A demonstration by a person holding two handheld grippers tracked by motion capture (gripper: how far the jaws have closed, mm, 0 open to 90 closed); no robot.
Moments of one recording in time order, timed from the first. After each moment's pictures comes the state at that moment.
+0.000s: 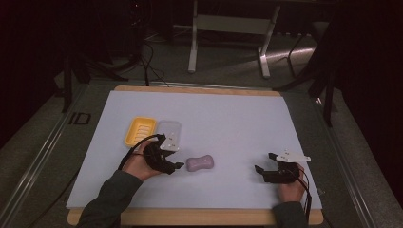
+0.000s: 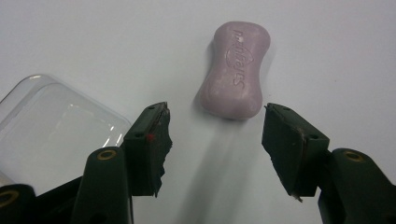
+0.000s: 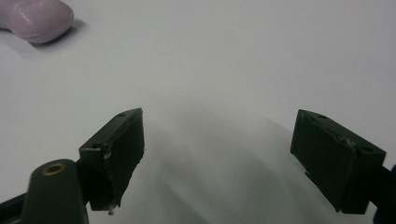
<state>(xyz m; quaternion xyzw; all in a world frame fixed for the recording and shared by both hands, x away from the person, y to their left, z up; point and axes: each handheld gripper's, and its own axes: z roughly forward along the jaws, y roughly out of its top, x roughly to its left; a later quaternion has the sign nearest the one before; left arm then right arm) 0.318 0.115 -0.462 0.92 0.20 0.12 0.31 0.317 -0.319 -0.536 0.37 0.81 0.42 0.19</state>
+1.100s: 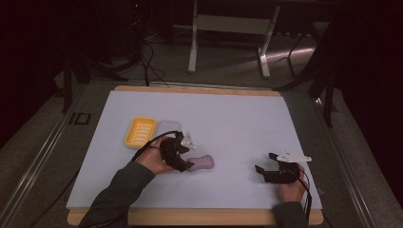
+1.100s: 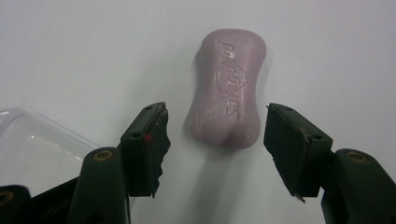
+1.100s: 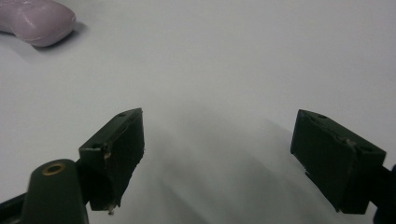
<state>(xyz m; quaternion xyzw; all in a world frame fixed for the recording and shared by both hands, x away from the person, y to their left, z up) 0.338 0.072 -0.463 0.95 0.16 0.10 0.25 0.317 -0.320 -0.535 0.37 0.81 0.42 0.19</state>
